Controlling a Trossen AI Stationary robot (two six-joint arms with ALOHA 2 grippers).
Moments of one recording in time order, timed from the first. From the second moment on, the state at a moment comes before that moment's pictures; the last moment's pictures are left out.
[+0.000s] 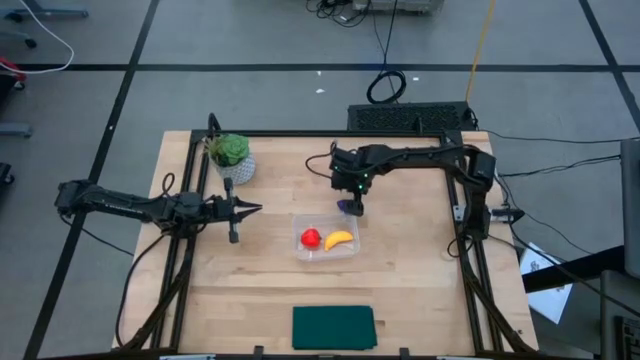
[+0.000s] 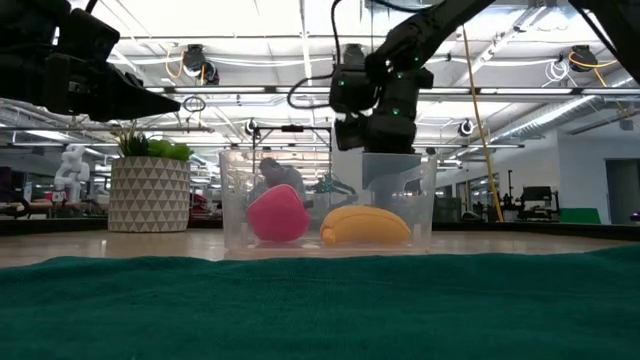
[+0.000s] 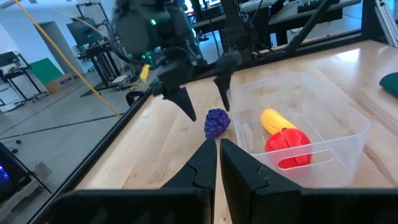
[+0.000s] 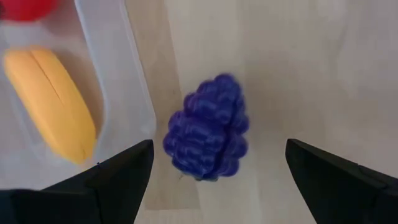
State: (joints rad) left arm -0.08 0.46 0.05 0.31 -0.24 0.26; right arm -0.32 1.92 1.36 -0.81 -0.23 -0.12
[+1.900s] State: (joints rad) left arm -0.08 0.46 0.05 0.29 -0.24 0.26; right arm -0.30 1.91 1.36 -0.74 -0.18 -0.24
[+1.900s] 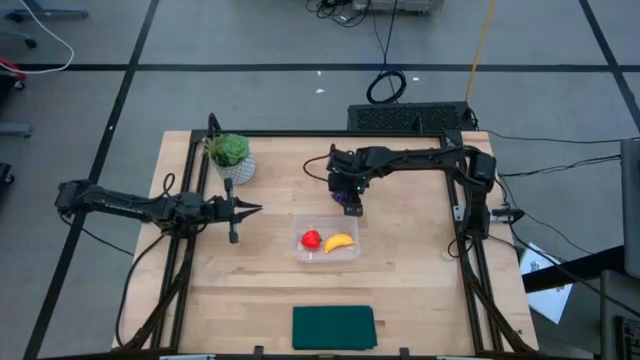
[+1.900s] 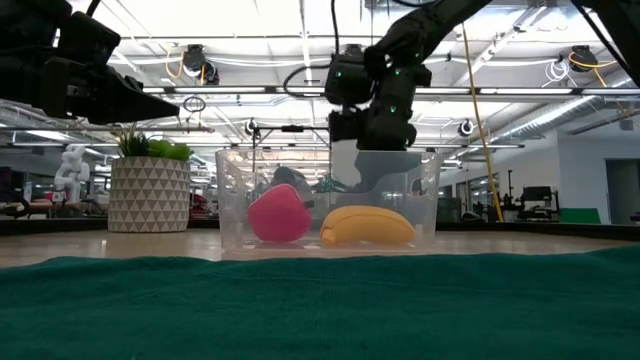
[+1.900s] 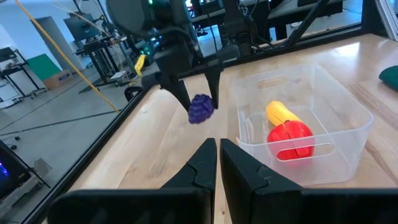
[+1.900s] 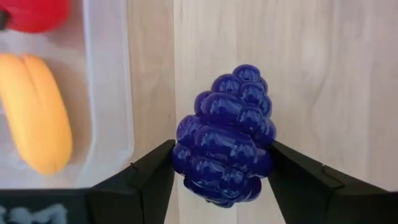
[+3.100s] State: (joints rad) left arm -0.08 0.46 0.05 0.29 -0.24 0.25; right arm -0.27 1.74 1.55 -0.82 -0.37 -0.25
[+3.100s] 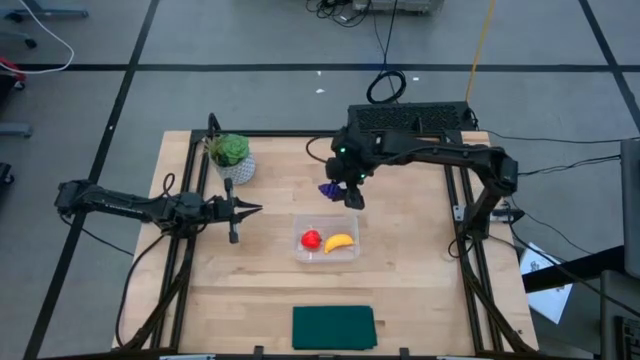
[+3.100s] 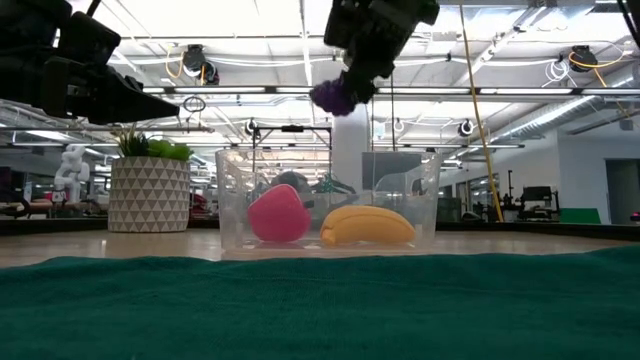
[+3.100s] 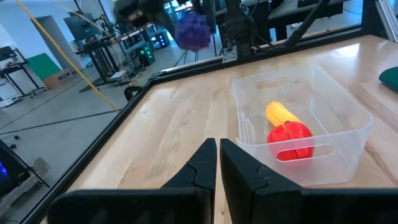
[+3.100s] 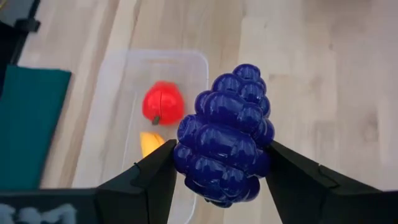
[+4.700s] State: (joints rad) left arm -0.08 0.46 0.05 0.29 -0.27 0.25; right arm -0.31 1.04 0.99 -0.32 -0.39 -0.06
